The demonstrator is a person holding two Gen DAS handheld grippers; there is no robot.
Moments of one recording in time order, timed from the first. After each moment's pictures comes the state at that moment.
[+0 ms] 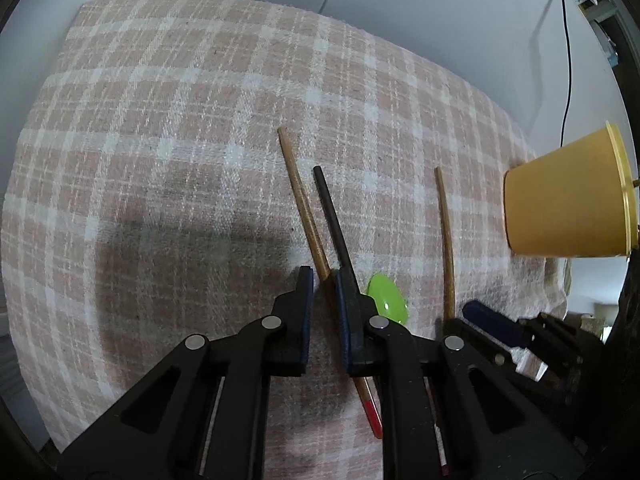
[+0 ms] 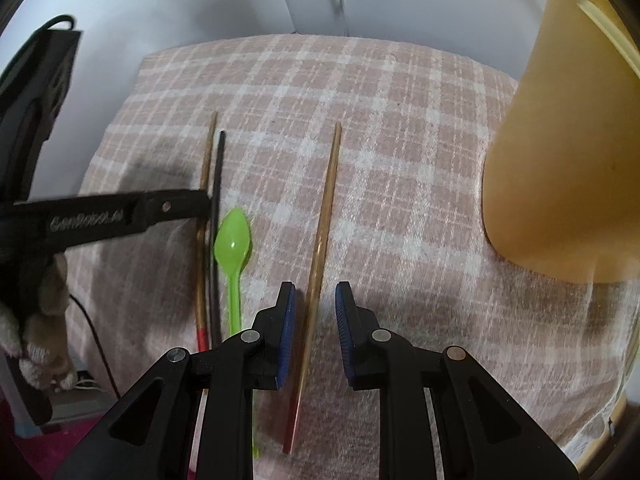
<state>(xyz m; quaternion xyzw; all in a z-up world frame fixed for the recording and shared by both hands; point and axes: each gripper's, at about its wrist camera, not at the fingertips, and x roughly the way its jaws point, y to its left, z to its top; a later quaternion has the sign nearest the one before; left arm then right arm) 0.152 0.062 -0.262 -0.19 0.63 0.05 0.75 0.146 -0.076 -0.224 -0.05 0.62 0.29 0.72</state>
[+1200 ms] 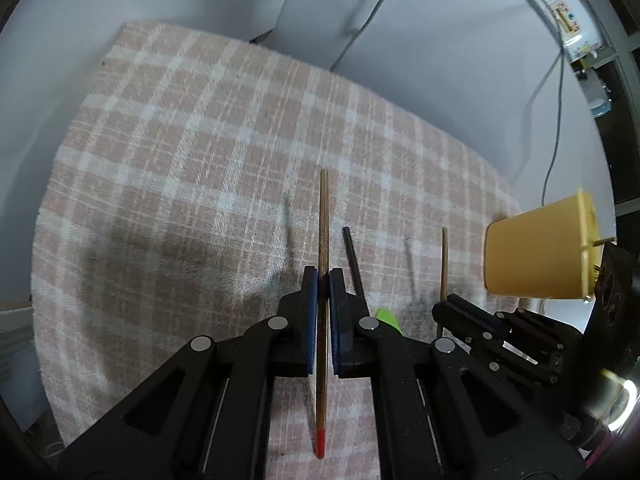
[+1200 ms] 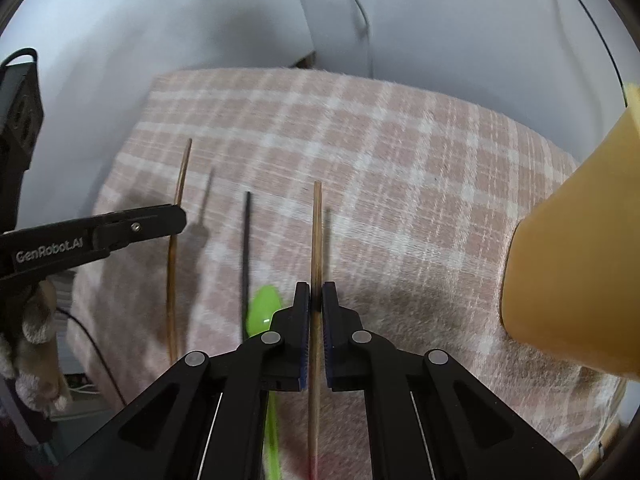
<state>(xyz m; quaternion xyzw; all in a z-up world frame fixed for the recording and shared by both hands) 0.118 0.147 -0.193 -0.23 0.58 0.06 0.78 0.178 -0.038 -0.197 -0.05 0.60 0.32 0.73</state>
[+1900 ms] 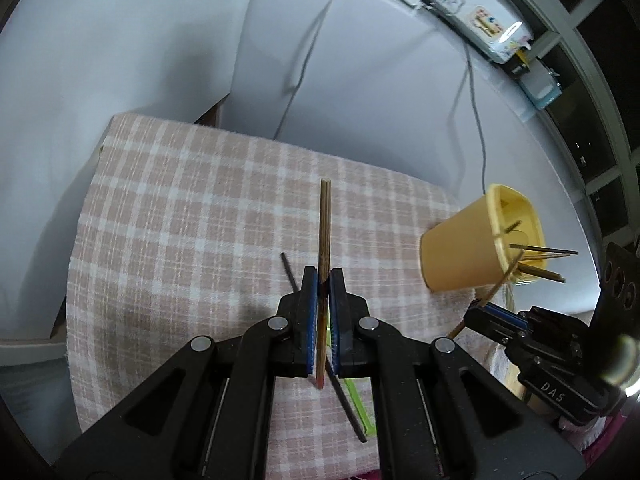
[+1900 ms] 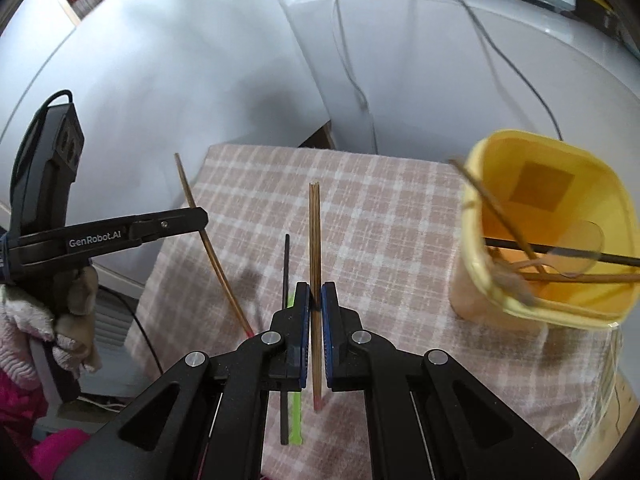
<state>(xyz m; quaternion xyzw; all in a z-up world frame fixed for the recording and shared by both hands) 0.105 0.099 -0.107 -0.18 0.52 0.02 0.83 0.165 -0.114 -0.111 0.03 0.53 0.36 0.77</state>
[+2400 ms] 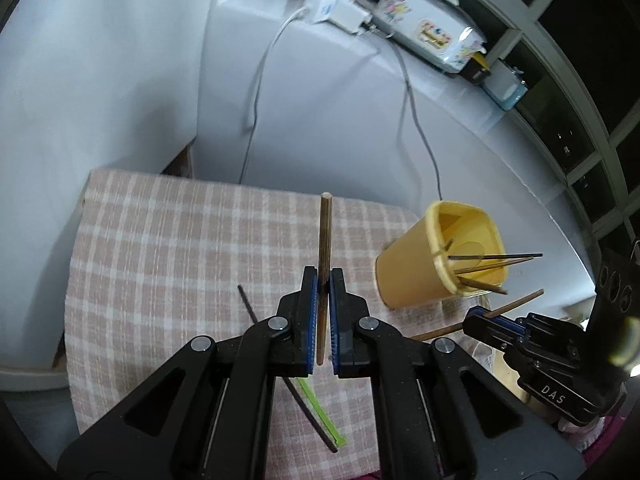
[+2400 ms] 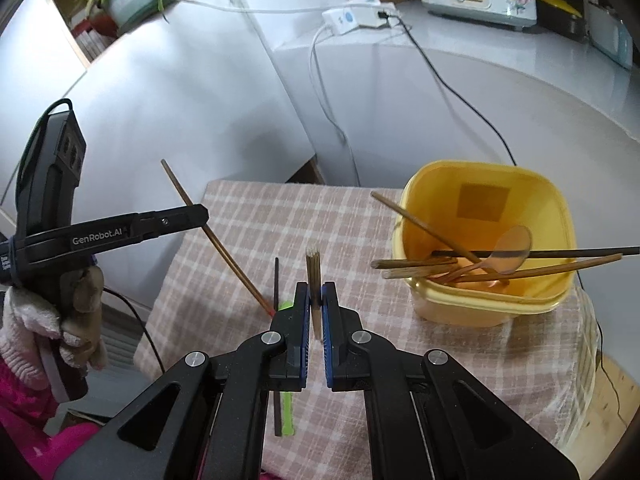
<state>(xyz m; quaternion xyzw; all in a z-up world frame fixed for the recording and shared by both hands) 0.127 0.044 -0.077 -0.15 0.48 -0.02 0.86 0.156 -0.167 -0.083 0.06 0.49 0.34 0.80</state>
